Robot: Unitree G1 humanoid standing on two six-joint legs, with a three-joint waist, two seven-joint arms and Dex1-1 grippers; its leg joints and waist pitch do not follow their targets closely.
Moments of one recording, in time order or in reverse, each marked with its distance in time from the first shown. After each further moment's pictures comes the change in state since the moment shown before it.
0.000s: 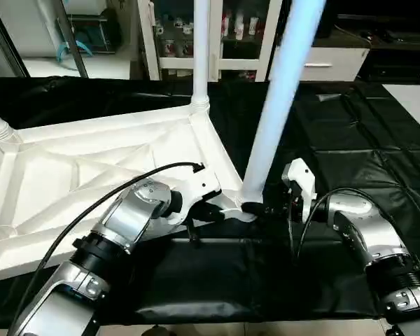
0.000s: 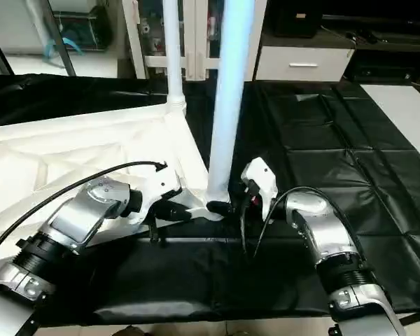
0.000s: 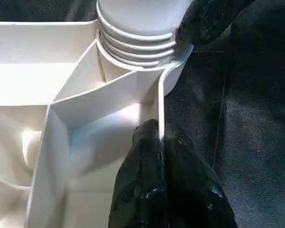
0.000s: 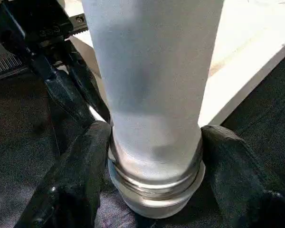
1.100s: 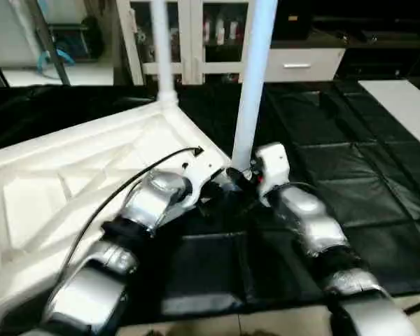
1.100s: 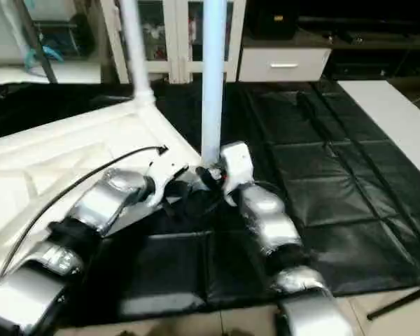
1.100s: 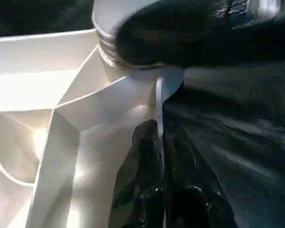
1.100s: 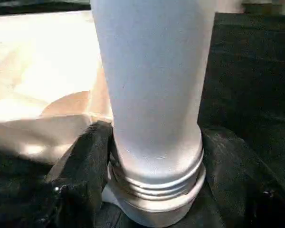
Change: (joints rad) left arm -0.192 -0.194 0.100 0.400 0.061 -0.062 0.424; right arm -0.193 0.386 -0.112 0.311 -0.115 -0.052 -0.867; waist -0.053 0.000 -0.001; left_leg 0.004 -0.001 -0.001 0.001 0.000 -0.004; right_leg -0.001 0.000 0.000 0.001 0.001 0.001
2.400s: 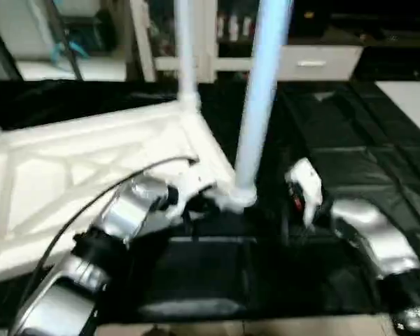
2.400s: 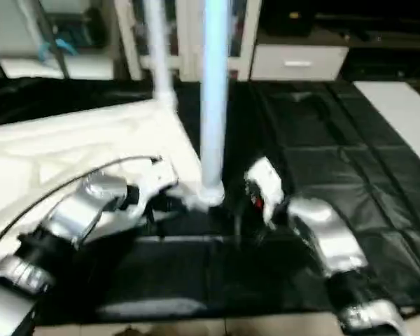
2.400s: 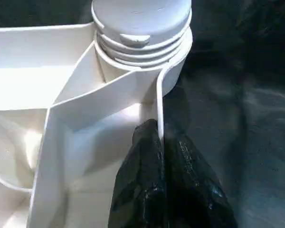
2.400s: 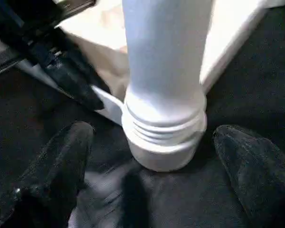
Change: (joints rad) left arm 0.164 0.206 -0.105 -0.343 -0.058 0.007 -0.421; right arm 0.287 -0.459 0.131 -0.511 0.158 0.210 0.780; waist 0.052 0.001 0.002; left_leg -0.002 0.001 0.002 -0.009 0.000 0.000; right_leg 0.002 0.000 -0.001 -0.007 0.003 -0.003
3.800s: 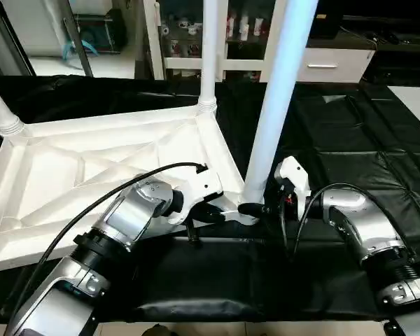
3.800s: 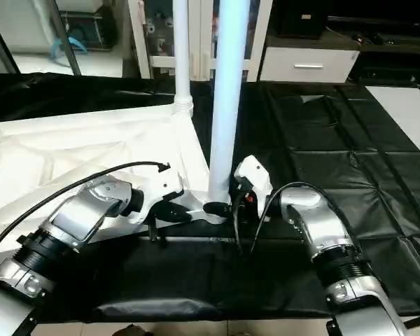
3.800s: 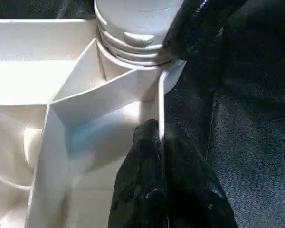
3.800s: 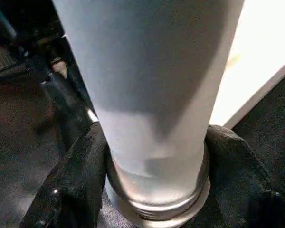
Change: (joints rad) left arm 0.007 0.008 -0.021 -0.051 0.000 0.060 -0.013; right arm -0.141 0.106 0.018 0.224 -0.072 -0.099 0.038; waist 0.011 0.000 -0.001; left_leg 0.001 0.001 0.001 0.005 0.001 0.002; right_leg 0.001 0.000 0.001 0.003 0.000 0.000
